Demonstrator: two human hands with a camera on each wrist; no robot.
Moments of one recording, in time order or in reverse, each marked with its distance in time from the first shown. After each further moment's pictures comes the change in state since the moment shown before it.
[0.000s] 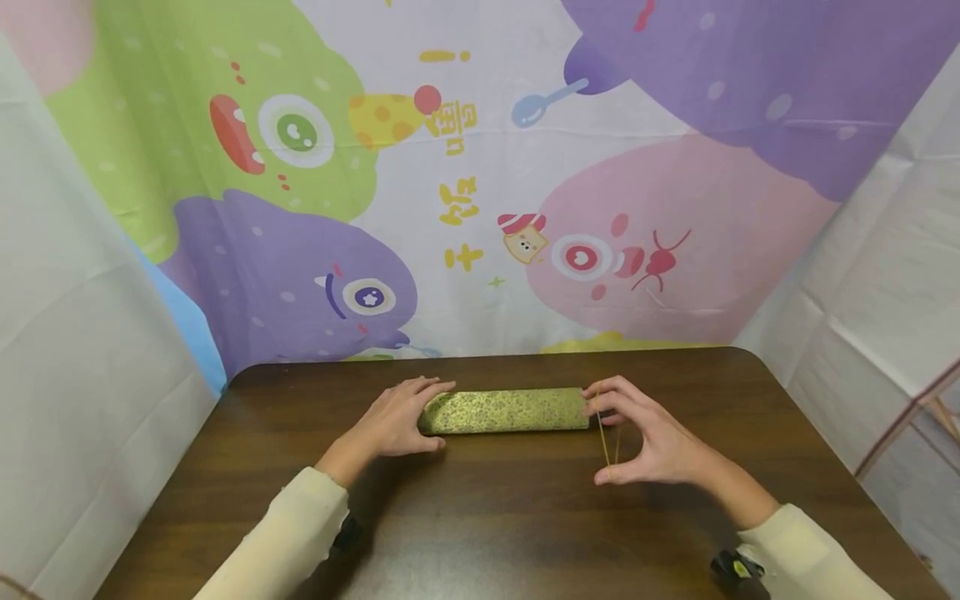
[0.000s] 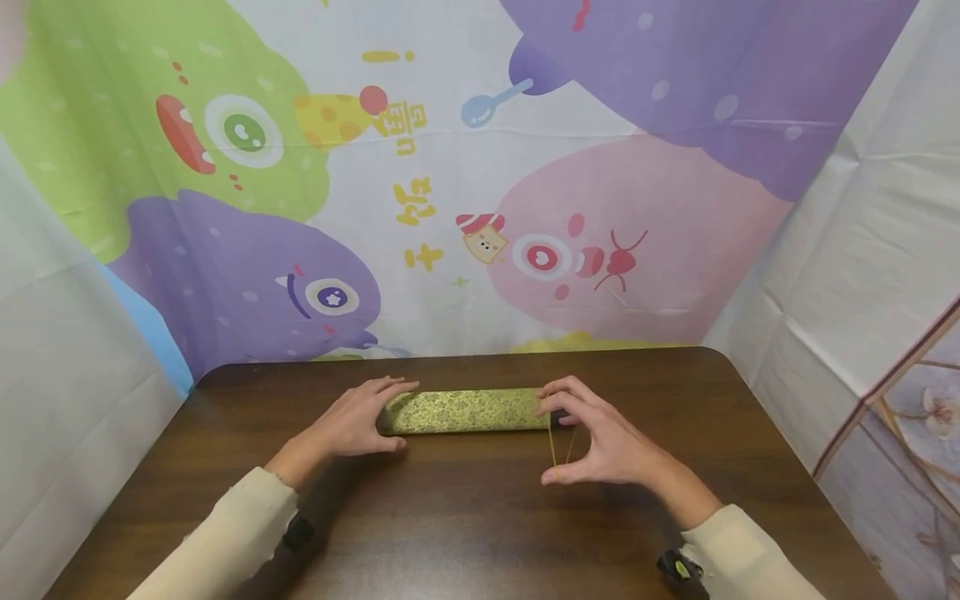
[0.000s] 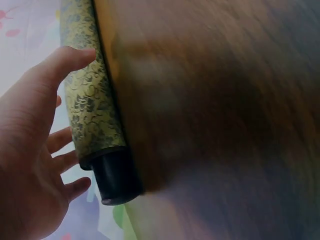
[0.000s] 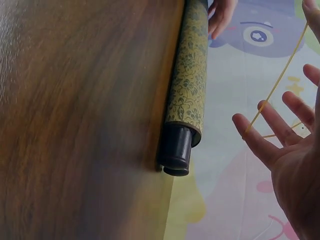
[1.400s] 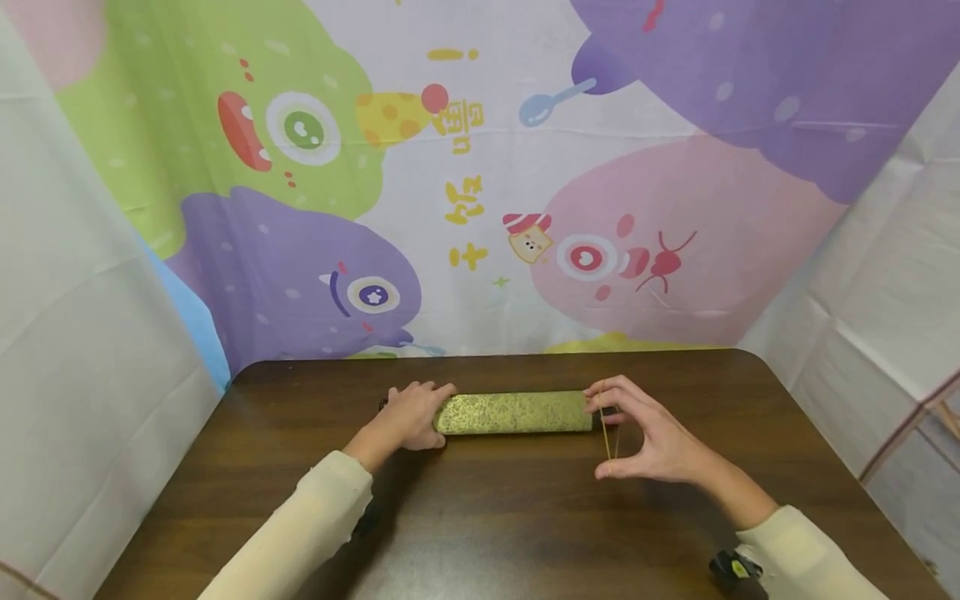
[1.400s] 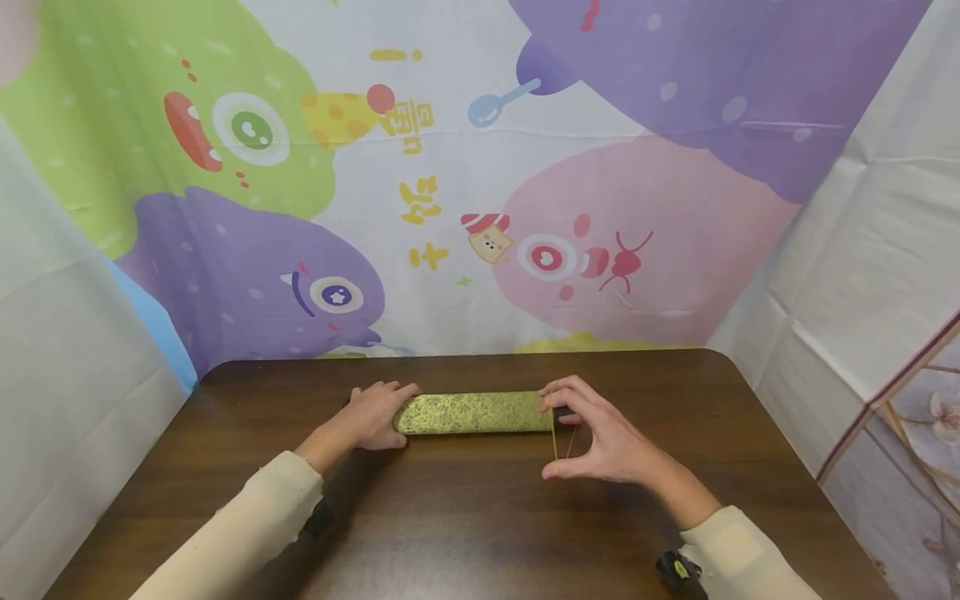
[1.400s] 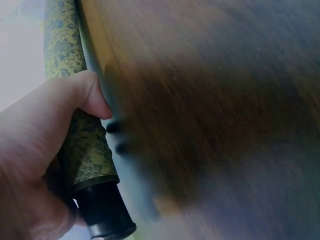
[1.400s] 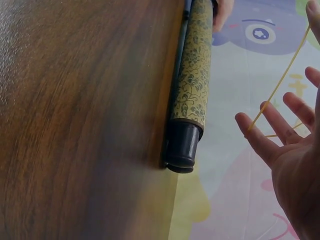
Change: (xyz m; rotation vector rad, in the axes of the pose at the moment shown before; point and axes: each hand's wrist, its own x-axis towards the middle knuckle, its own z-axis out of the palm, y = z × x) left_hand 0.029 -0.001 0.019 0.099 -0.145 -0.131; right_hand 0.002 0.000 0.003 0.049 0.021 0.018
